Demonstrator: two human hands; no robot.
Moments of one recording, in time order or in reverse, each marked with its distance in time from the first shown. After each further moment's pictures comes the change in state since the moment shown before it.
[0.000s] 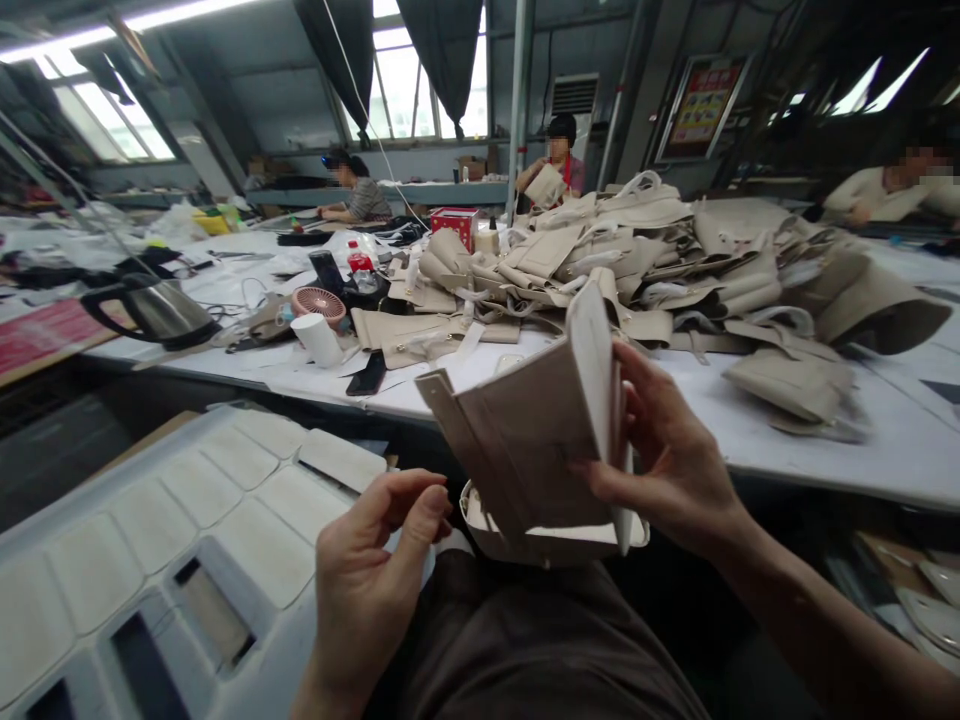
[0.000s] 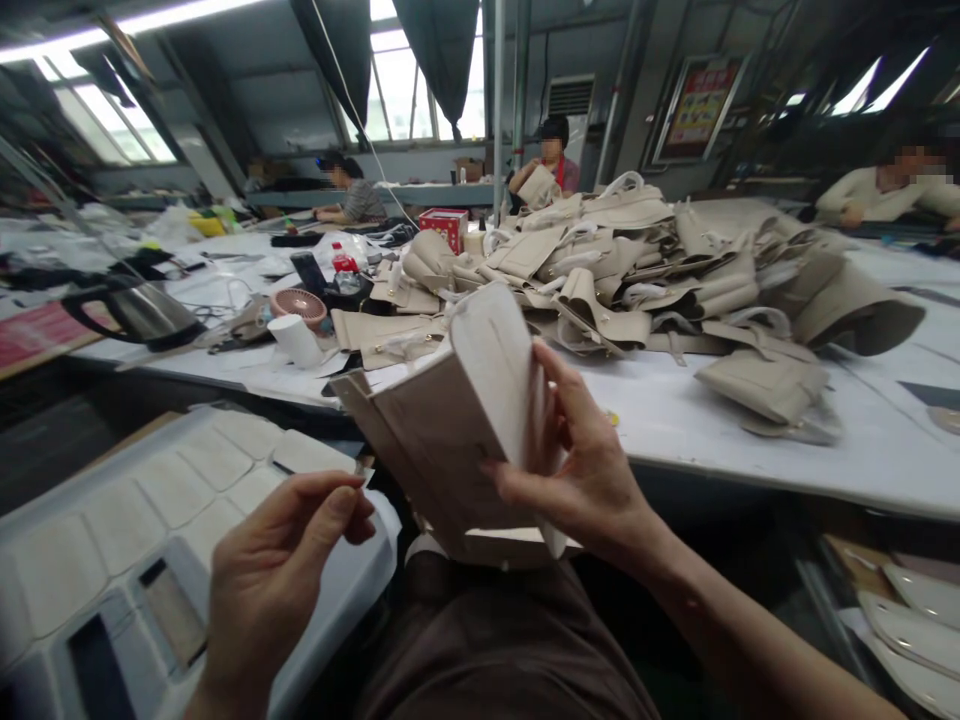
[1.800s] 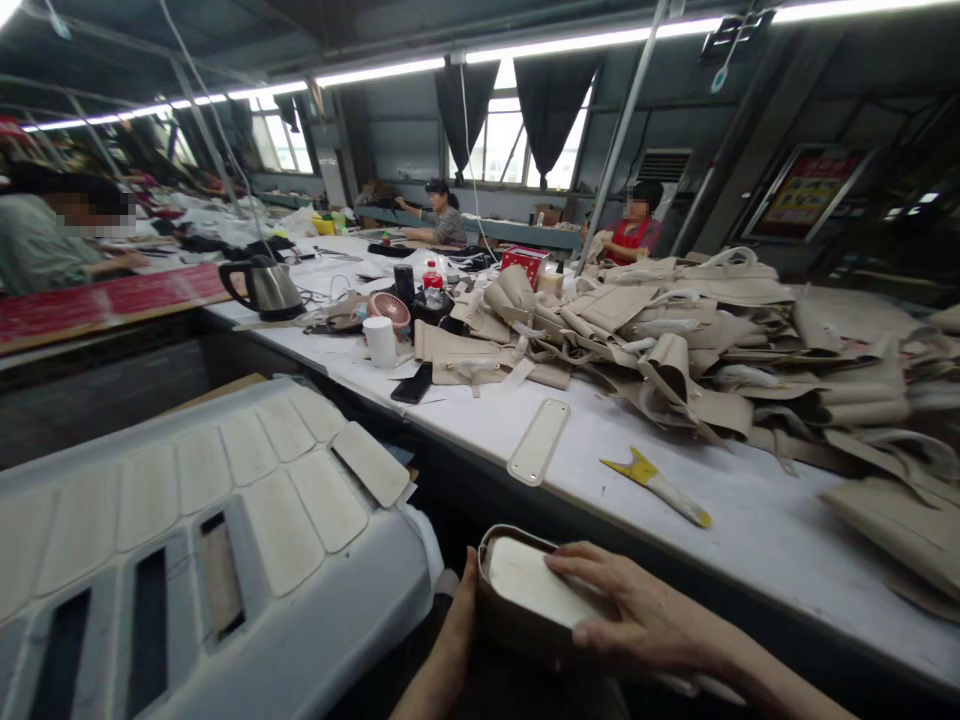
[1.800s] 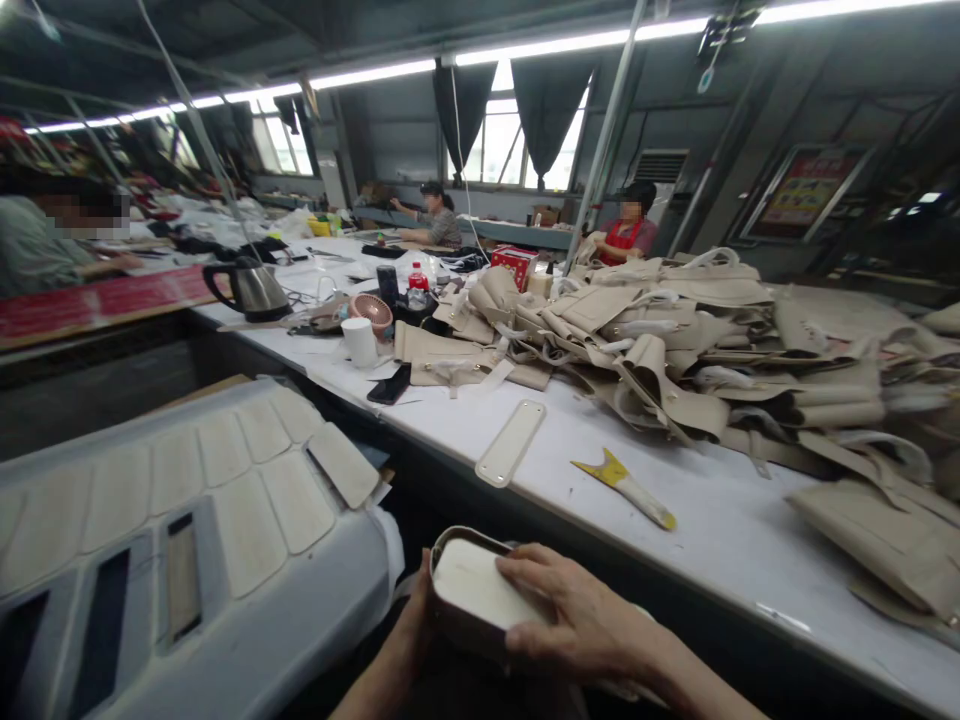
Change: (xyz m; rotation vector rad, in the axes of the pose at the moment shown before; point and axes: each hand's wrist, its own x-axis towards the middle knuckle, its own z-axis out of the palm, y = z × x) left_hand -0.015 -0.179 0.102 -1.128 -0.081 -0.828; right_hand 0.000 0.086 0.019 -0.242 -1.042 0.035
